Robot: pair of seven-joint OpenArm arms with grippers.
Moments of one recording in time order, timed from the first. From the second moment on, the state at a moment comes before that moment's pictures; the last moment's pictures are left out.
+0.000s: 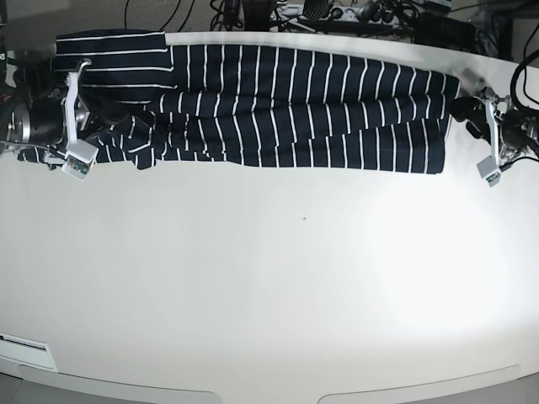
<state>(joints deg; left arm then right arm) 8.7 -59.9 1.2 90.1 -71.5 -36.7 75.1 -14.5 47.0 9.9 114.8 80.7 40.3 -83.7</state>
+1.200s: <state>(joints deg) 8.7 -59.9 1.2 90.1 -71.5 -36.7 75.1 -25.3 52.7 10.1 114.8 55.7 40.3 -83.2</state>
